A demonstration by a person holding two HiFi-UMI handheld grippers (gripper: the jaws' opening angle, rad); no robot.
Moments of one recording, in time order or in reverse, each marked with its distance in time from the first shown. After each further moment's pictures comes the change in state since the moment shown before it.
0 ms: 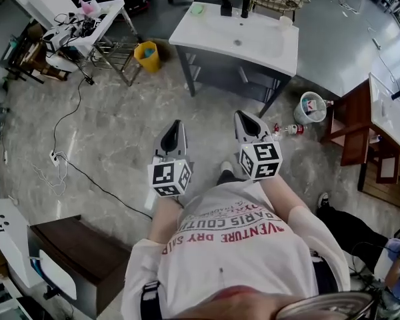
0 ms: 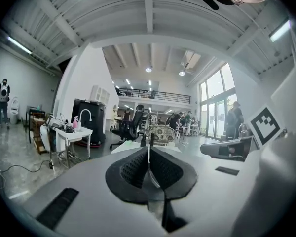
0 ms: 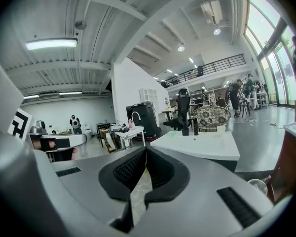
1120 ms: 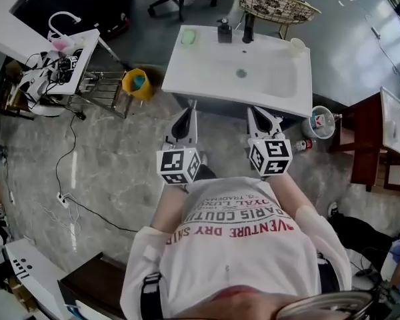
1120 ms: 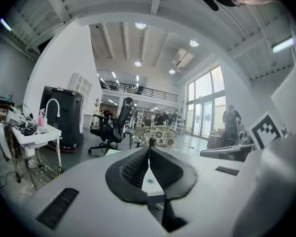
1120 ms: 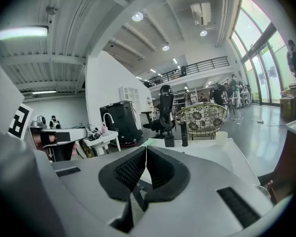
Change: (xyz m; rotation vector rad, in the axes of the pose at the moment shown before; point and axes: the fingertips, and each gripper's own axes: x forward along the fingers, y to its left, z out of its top) left arm 0.346 0.084 0.053 0.011 0.038 -0.211; right arm 0.270 -0.160 0.063 0.066 -0.001 -0.203
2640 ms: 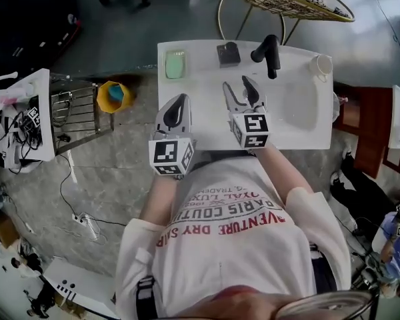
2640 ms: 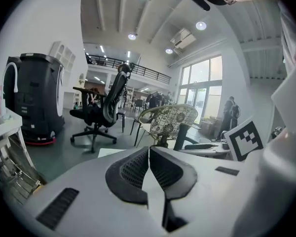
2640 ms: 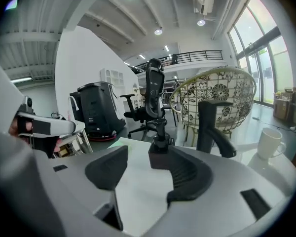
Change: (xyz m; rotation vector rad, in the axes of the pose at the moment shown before) left arm 0.363 0.179 -0.040 -0.017 0.255 -0.173; right arm 0.405 -0.117 -0.015 0.012 0.165 -0.171
